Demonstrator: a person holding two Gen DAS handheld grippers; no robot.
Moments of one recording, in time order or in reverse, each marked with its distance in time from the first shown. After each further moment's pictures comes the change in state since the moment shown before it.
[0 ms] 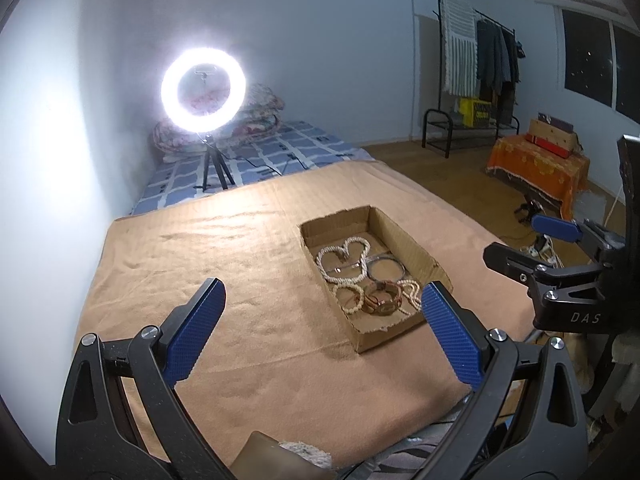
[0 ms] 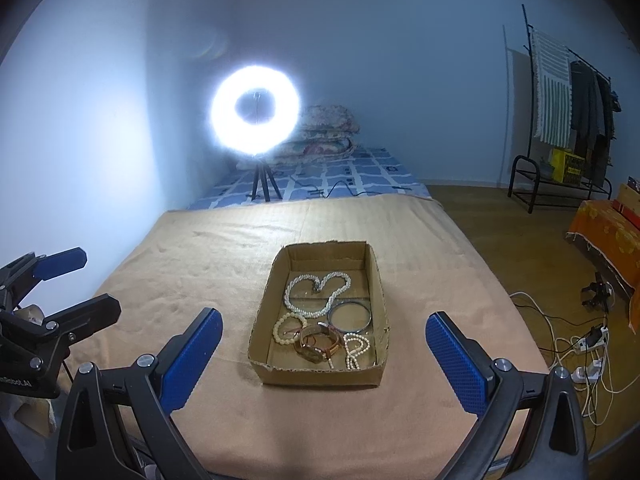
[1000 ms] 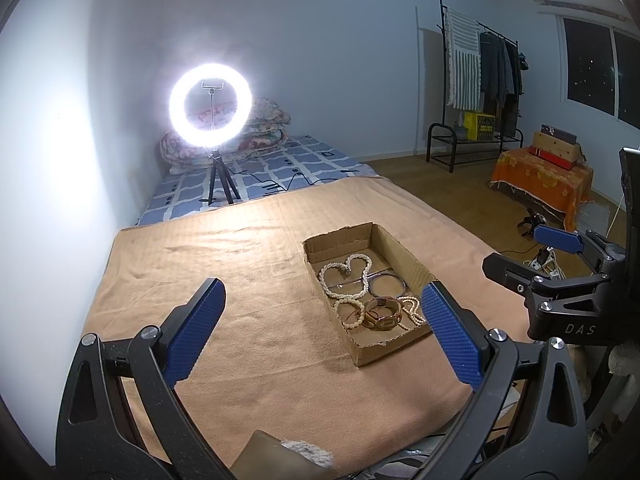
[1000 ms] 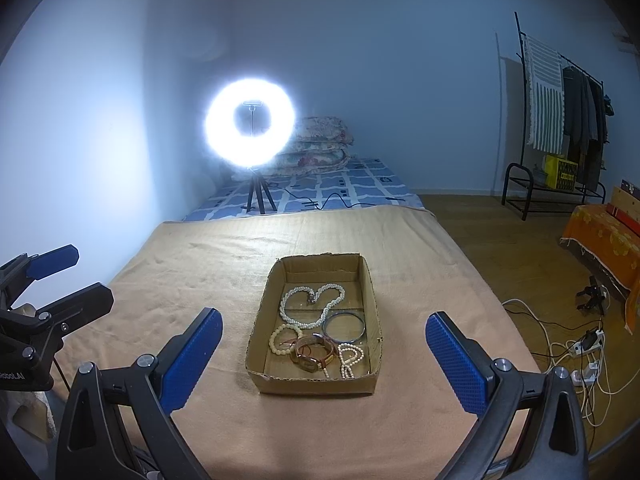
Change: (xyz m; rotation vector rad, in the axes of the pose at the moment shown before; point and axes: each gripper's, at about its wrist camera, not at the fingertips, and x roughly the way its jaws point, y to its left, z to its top) left arm -0.007 -0.004 0.001 -0.015 -0.042 0.011; right arm -0.005 0.000 0.003 -0.003 -0.027 -0.011
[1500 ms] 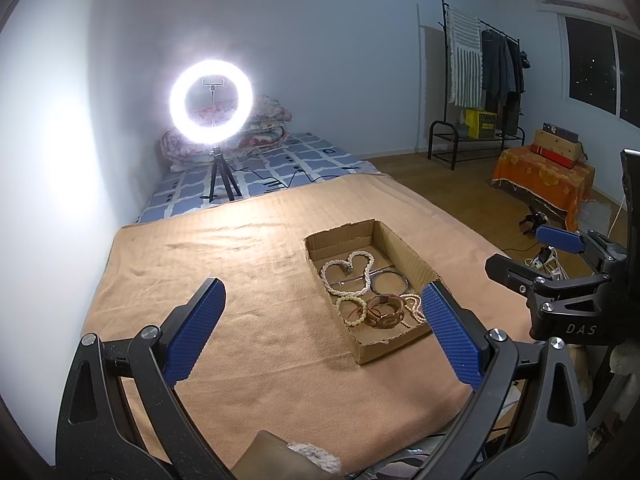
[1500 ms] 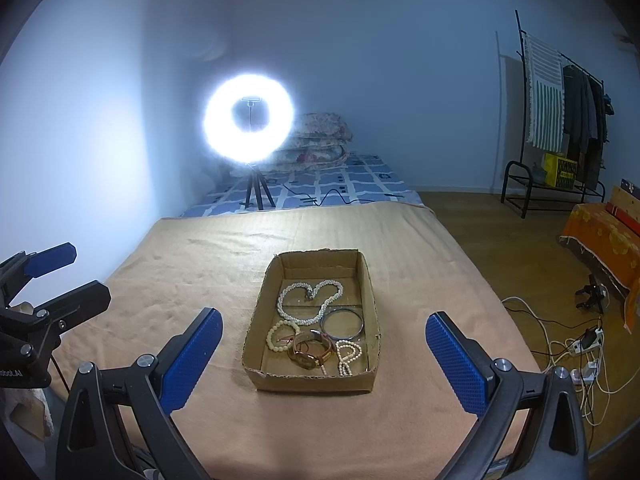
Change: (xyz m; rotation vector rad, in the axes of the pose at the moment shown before) left arm 0.003 0.003 0.001 0.001 0.003 0.008; right arm 0.003 -0.002 -0.002 -0.002 0.014 -0.004
